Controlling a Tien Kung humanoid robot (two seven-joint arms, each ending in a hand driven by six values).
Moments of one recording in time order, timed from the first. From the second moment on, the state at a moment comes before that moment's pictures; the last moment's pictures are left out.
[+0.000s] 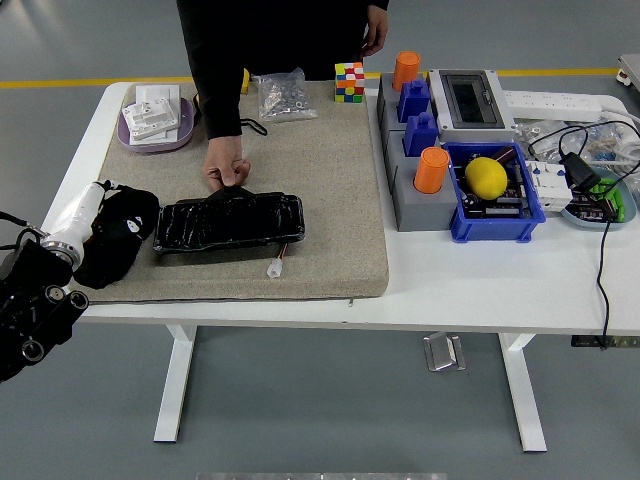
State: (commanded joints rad) left arm -0.50 0.31 -0.98 -0.77 1.63 0.31 0.07; right arm 0.13 -0.33 0.85 0.18 -0.64 0.06 -0.20
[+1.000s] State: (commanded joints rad) left arm -0.50 0.31 -0.97 -0.75 1.69 0.40 0.04; right arm 0.13 -0.33 0.88 0.18 -0.66 0.05 -0.20
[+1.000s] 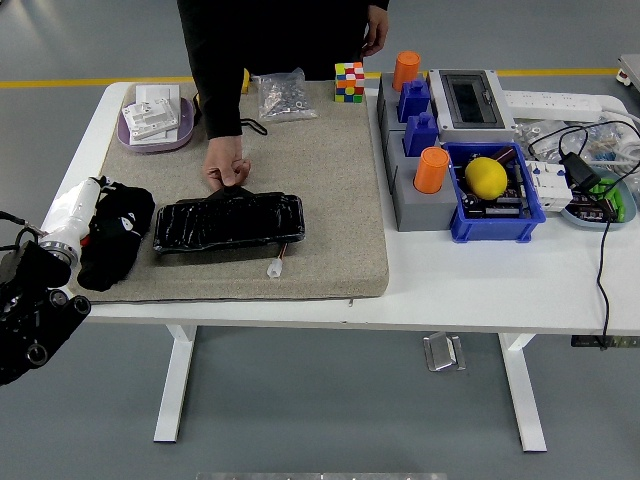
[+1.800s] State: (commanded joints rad) left arm -0.49 0.34 -1.03 -0.89 1.79 0.37 0.14; right arm 0.13 -0.32 0.90 0.18 -0.67 0.06 -0.20
